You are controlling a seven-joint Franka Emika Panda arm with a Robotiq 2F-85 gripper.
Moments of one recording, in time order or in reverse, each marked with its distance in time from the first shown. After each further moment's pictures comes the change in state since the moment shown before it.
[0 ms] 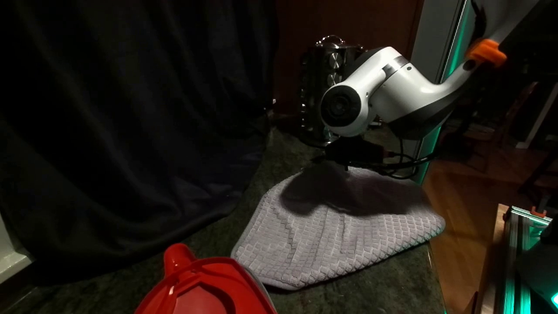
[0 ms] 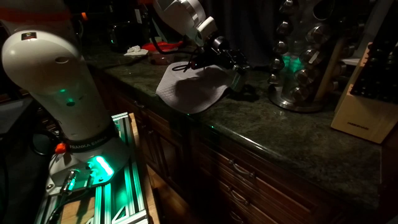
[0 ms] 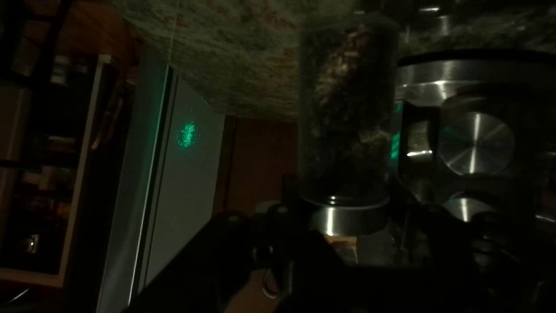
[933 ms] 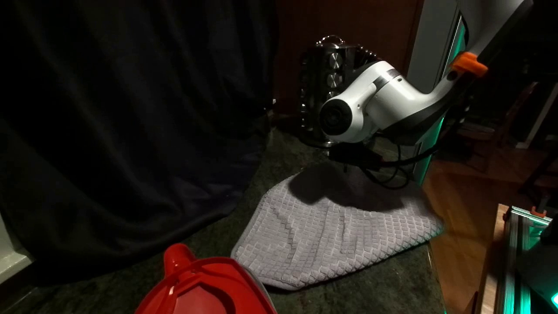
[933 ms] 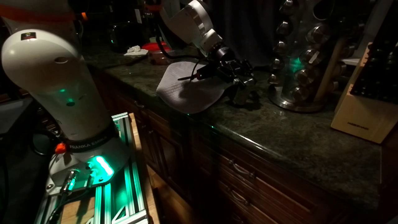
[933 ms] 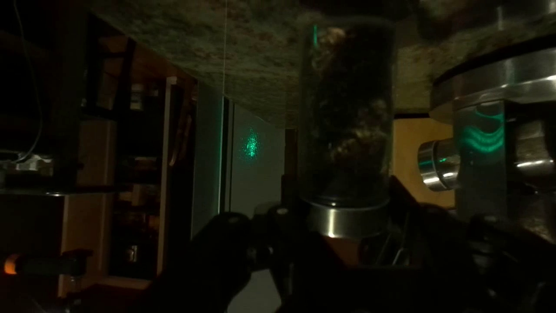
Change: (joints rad) arm -0.005 0.069 -0.065 0.008 0.035 -0.060 0.198
